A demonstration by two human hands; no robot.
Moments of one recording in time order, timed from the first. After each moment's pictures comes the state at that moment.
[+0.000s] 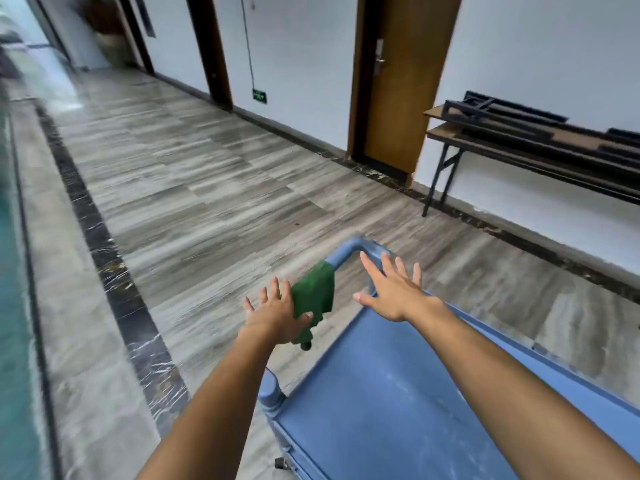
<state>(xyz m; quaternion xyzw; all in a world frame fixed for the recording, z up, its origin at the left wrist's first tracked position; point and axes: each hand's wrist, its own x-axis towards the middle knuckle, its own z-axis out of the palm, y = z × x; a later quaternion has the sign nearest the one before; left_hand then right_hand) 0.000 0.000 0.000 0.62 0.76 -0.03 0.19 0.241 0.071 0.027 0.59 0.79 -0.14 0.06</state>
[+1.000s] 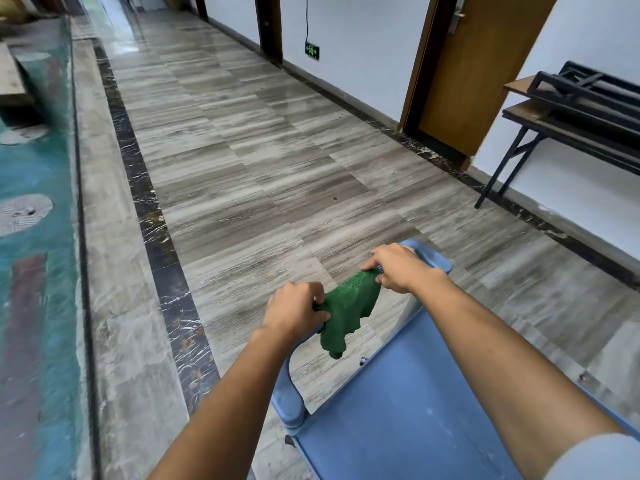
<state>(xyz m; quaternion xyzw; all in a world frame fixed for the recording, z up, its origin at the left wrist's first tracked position) -0.042 0.036 -0.019 0.63 0.74 0.13 0.17 0.149 0.183 0.012 0.45 0.88 -0.13 0.10</state>
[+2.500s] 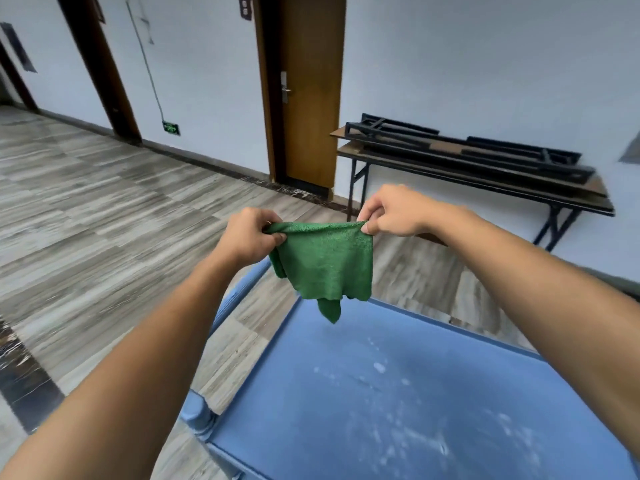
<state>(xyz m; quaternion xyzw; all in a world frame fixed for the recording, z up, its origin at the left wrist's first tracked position) 0.113 0.030 0.179 0.75 0.58 0.29 0.16 0.398 0.019 0.236 0.60 0.77 -0.17 -0.11</state>
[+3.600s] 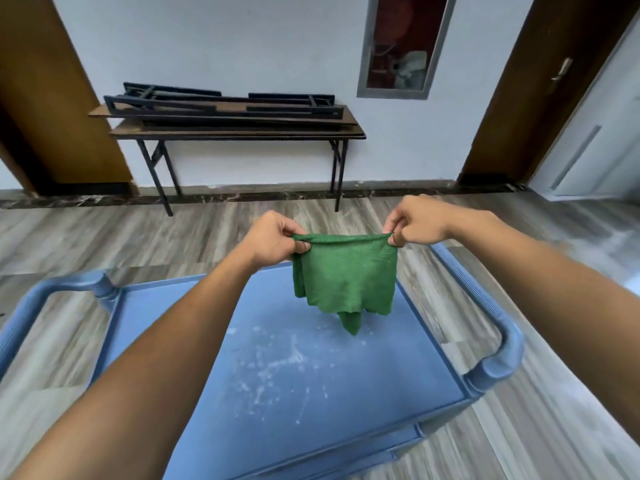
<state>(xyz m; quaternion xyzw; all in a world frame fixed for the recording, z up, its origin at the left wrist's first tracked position) 0.419 -0.098 0.136 0.82 0.26 0.14 0.49 0.636 -0.289 0.196 0.85 0.49 -0.18 -0.08</state>
